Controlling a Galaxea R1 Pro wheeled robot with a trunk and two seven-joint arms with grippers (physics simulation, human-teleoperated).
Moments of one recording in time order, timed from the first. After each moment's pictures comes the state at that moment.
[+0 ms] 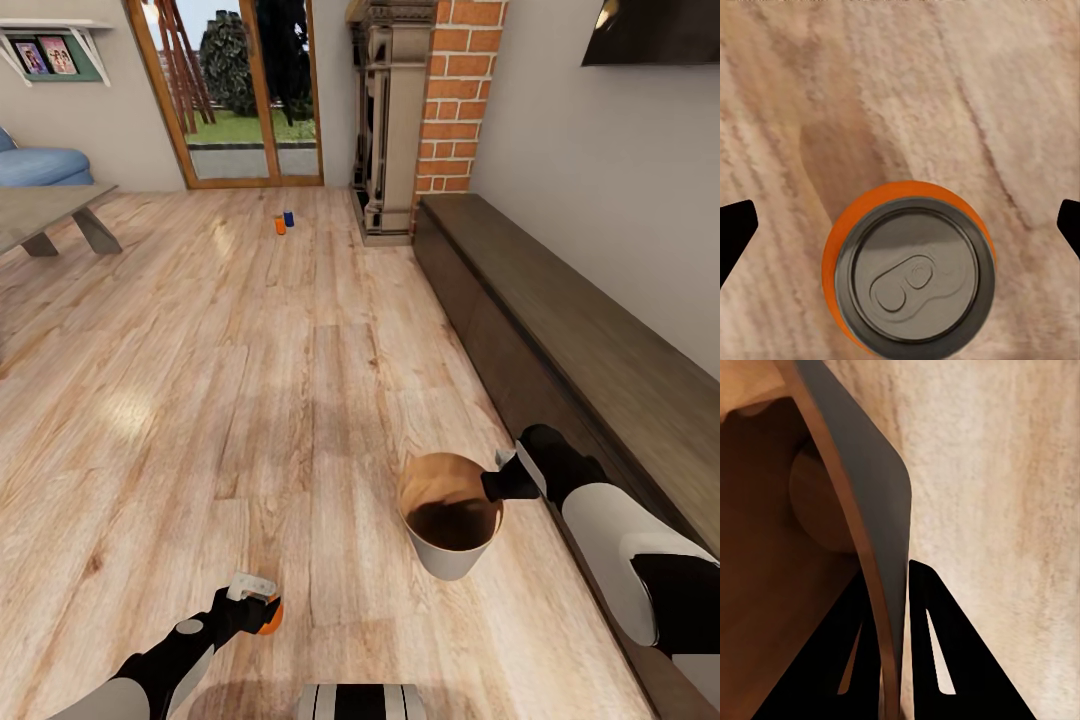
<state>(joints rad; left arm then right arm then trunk) -0.59 0.08 -0.32 -0.27 0.16 -0.10 -0.18 -1.09 -0.14 0.04 -0.41 0.11 1.04 0.29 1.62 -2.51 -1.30</state>
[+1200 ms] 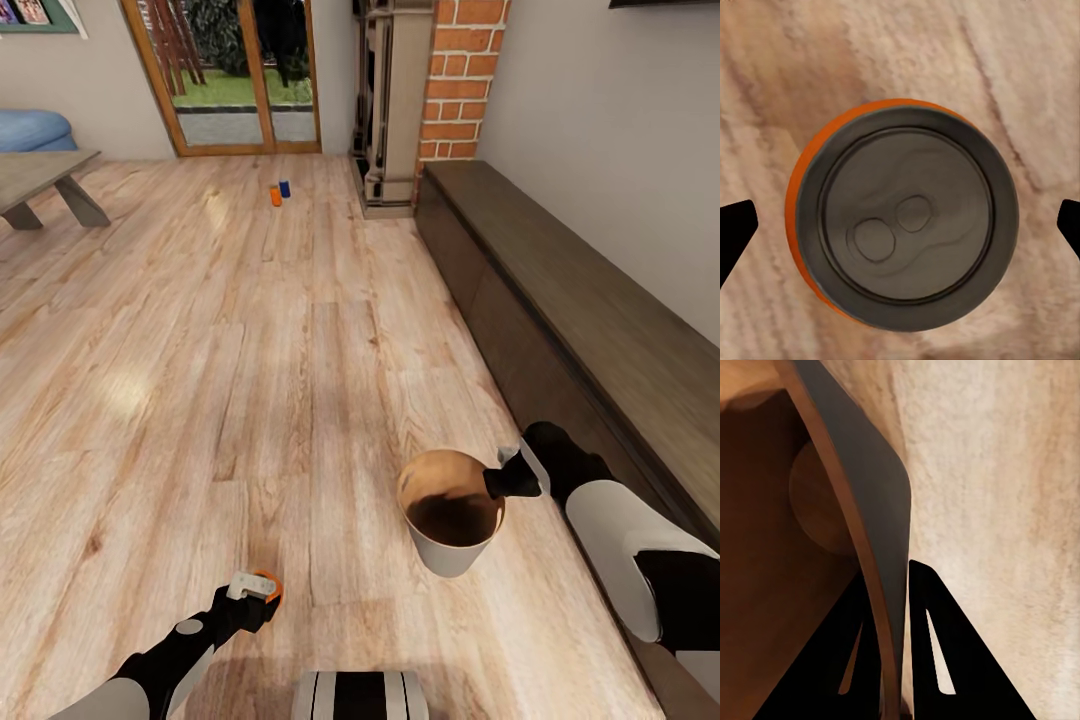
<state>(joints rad) -0.59 0.08 -0.32 -0.27 0.16 -0.12 -0.18 -1.10 -0.15 0.04 -0.40 0.09 1.05 0.30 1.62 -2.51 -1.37</state>
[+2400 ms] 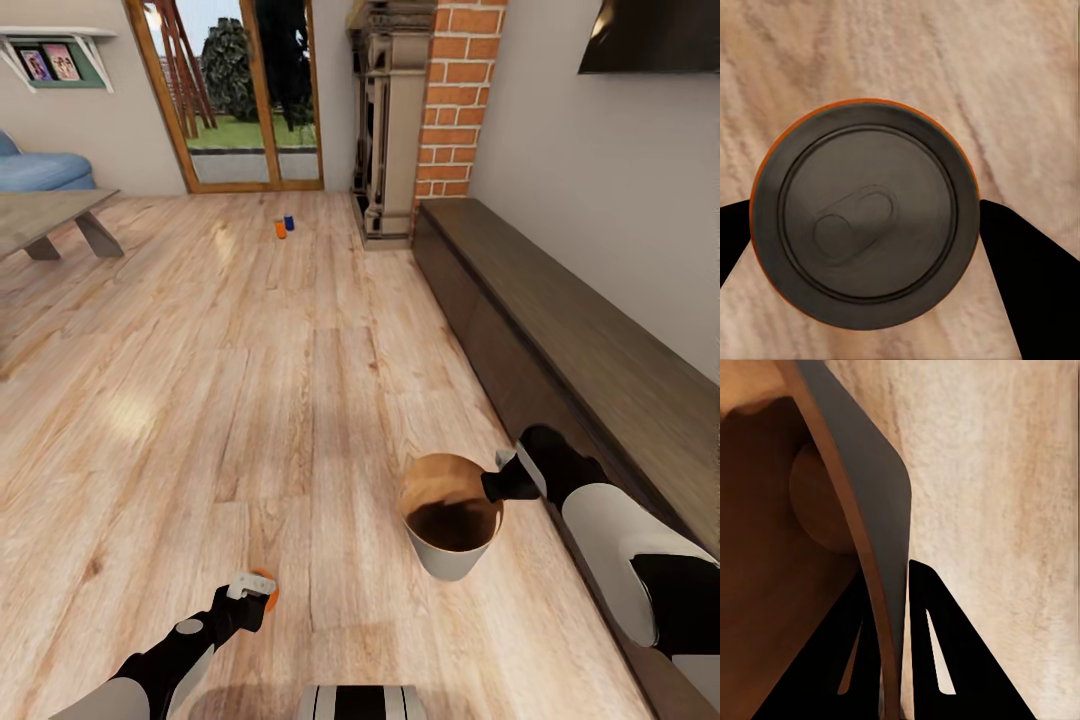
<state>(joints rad) -0.59 0.08 -0.32 -0.27 0.17 -0.12 -0.18 -1.09 -0.14 0.03 -0.40 0.12 1.04 0.30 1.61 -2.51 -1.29</state>
